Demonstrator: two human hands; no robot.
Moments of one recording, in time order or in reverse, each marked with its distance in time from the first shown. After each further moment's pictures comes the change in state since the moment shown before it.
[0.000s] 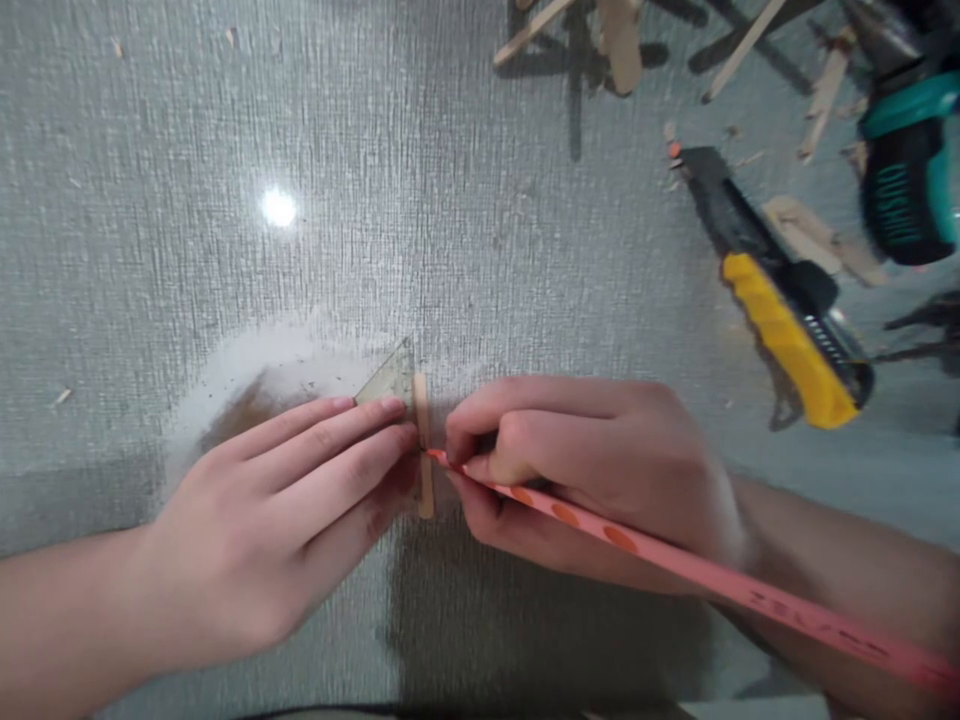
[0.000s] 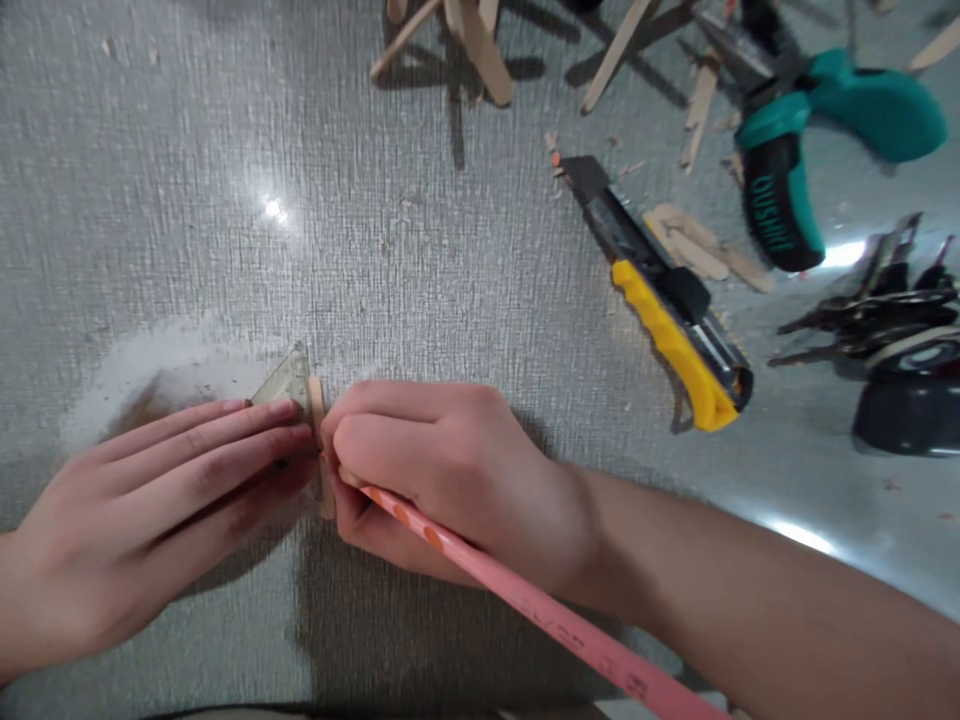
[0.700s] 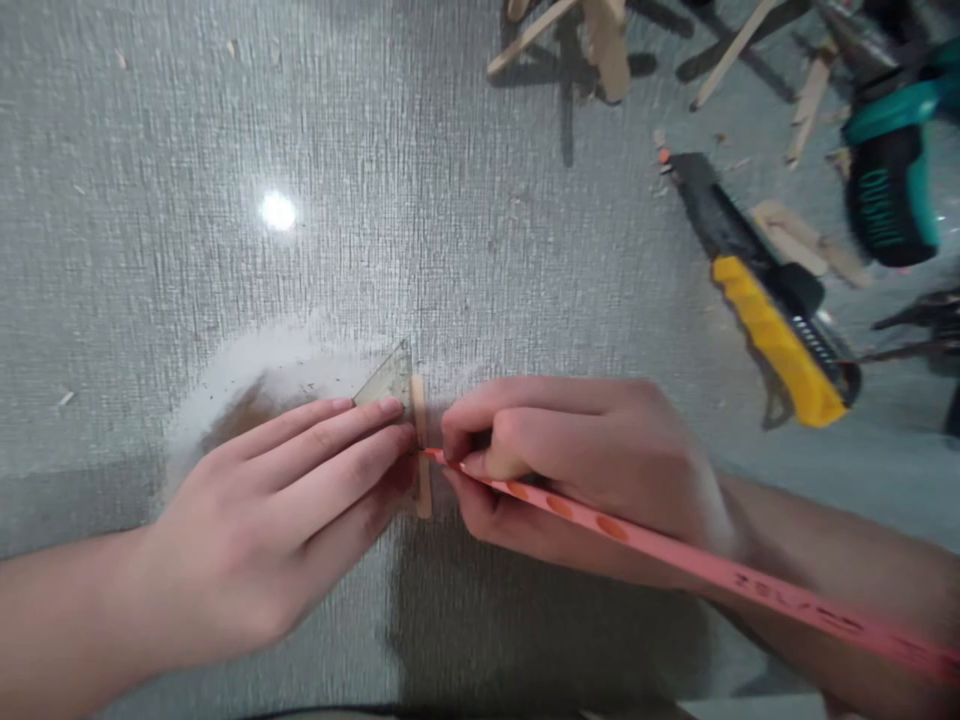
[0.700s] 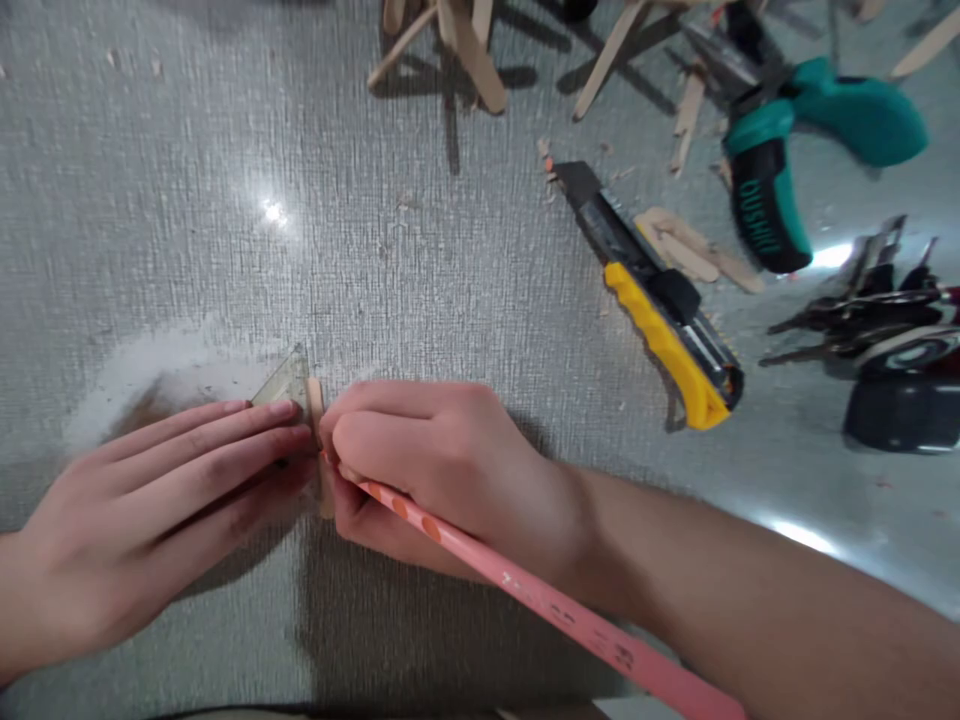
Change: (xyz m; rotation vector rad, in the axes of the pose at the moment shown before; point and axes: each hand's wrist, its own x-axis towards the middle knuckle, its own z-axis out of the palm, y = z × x) left_hand -0.002 0.000 0.000 0.029 -0.007 0.030; right_hand 0.002 0.001 -0.001 -0.010 0.001 -0.017
